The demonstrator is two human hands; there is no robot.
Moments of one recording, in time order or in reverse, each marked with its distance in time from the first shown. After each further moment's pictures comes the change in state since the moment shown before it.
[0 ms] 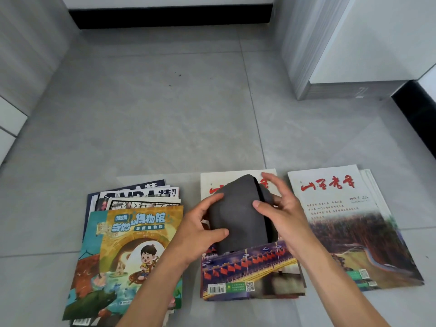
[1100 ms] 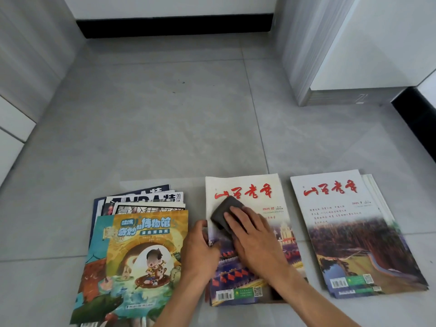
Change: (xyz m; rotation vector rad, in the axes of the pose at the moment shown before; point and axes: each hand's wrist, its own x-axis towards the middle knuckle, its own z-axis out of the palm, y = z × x) left_hand -0.002 -0.052 0.015 0.461 0.356 -0.130; right_hand 0.007 0.106 0.025 -1.490 -0.019 -0.716
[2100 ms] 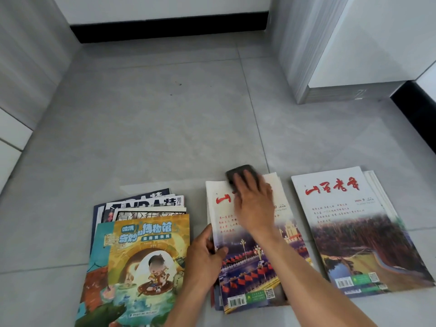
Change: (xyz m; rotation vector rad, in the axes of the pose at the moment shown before) left_hand -0.004 0.004 -0.007 -0.118 -0.155 0.026; right_hand 0.086 0.016 0.002 0.154 0.039 0.472
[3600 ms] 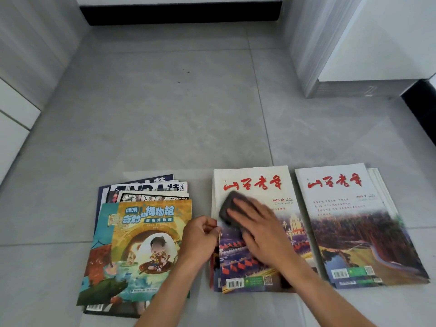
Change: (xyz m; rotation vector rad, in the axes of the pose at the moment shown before) left_hand 0.016 -0.012 -0.005 -0.045 0.086 -0.089; right_hand -0.081 0.035 -0.016 0.026 -0.135 -0.504
